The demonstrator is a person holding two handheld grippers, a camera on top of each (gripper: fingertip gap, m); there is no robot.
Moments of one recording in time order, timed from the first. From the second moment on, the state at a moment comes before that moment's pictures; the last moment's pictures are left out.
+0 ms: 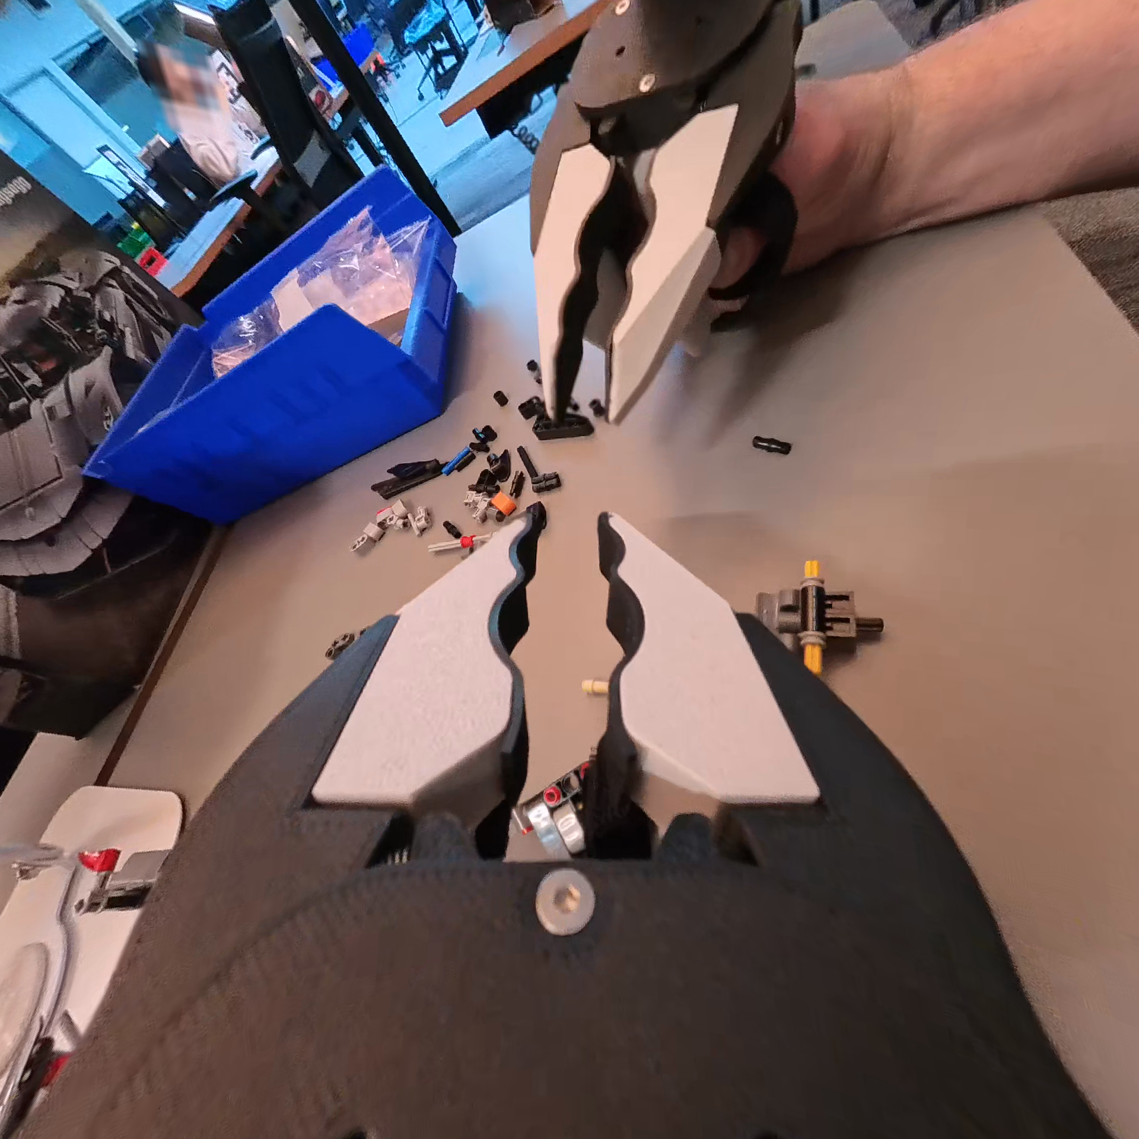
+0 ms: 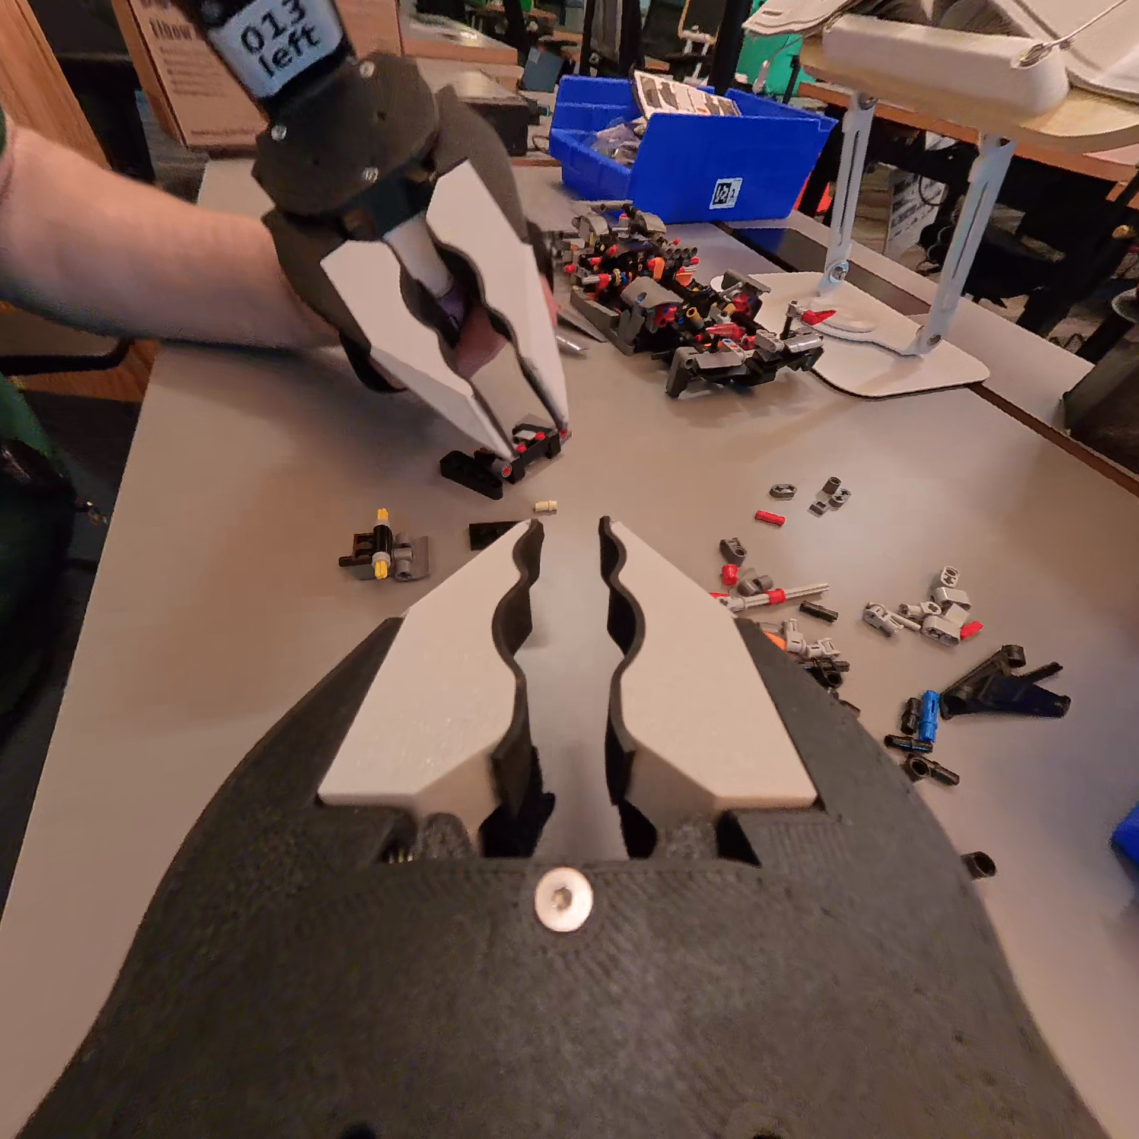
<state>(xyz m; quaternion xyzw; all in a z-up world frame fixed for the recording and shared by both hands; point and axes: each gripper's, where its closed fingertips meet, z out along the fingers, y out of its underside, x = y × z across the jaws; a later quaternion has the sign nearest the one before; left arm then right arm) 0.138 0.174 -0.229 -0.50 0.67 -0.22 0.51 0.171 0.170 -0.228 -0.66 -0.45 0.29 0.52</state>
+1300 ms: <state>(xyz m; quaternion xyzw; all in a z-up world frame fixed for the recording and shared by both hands) 0.134 0.210 -0.228 -0.56 0.59 -0.25 0.53 0.165 0.166 -0.249 -0.75 -0.36 0.08 0.55</state>
